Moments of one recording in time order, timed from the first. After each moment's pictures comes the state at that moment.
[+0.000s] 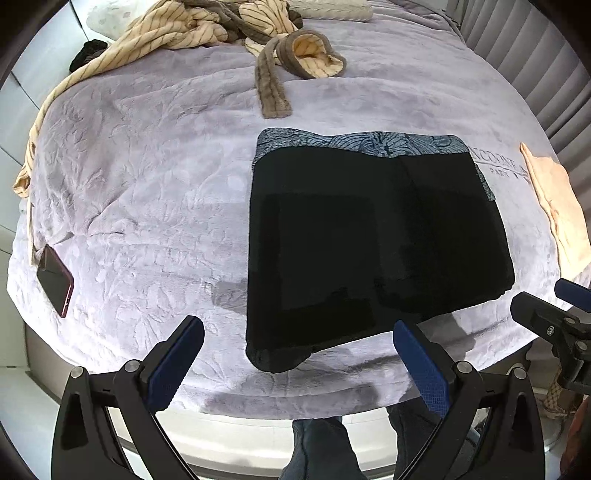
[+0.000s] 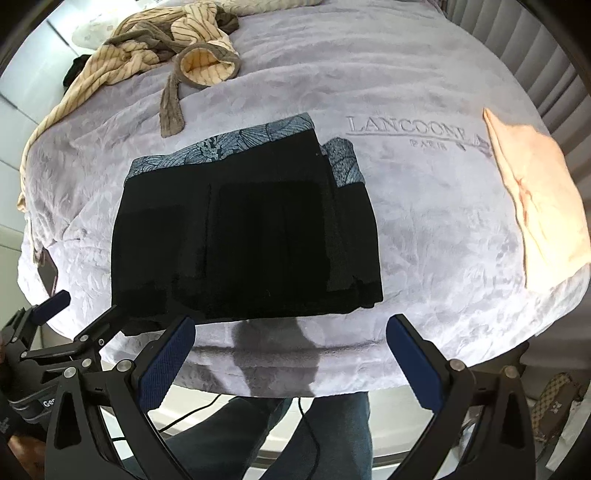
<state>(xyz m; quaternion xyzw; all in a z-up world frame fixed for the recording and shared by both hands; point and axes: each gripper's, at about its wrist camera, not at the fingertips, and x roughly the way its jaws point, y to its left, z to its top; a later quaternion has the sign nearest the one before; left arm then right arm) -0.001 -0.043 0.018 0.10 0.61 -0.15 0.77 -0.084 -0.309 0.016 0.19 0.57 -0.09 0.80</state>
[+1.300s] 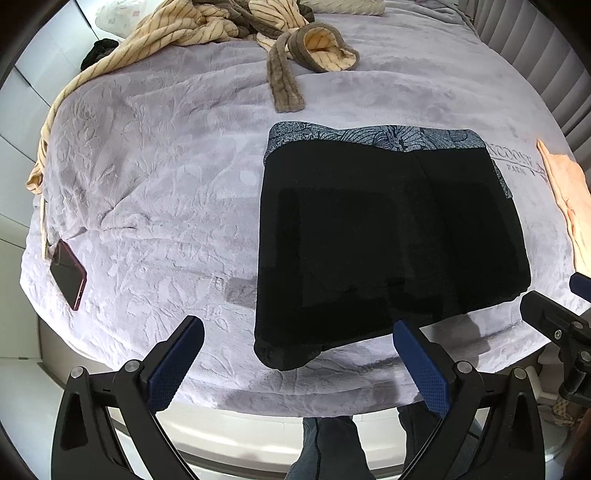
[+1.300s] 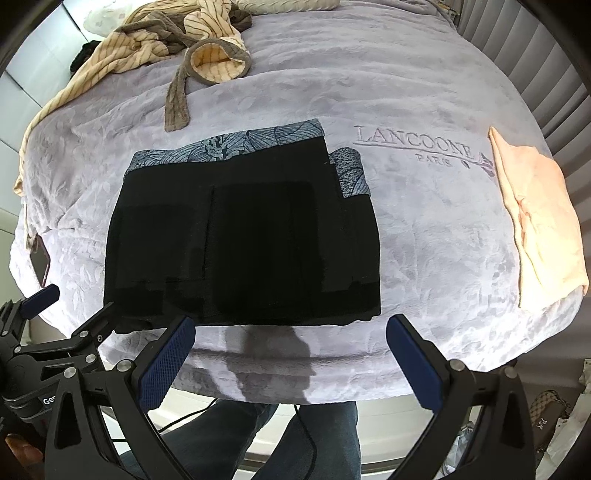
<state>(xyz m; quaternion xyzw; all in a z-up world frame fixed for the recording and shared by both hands) 0.001 -0.046 0.013 0.13 0.61 -0.12 0.77 -0.079 -0.305 0.016 0.16 0.57 -0.09 0.80</state>
